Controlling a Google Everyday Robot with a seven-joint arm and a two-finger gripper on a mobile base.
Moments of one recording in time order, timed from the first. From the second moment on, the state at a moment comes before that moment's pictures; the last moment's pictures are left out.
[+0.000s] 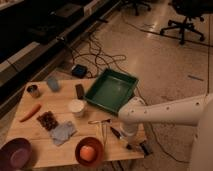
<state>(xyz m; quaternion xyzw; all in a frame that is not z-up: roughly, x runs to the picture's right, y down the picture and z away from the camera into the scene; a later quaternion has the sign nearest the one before) 0.111 0.280 0.772 -0.37 0.14 0.34 0.85</state>
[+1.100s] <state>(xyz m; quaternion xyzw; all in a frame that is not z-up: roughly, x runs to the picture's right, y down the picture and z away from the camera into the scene) 0.113 0.286 0.783 -0.39 0.16 0.34 0.84</state>
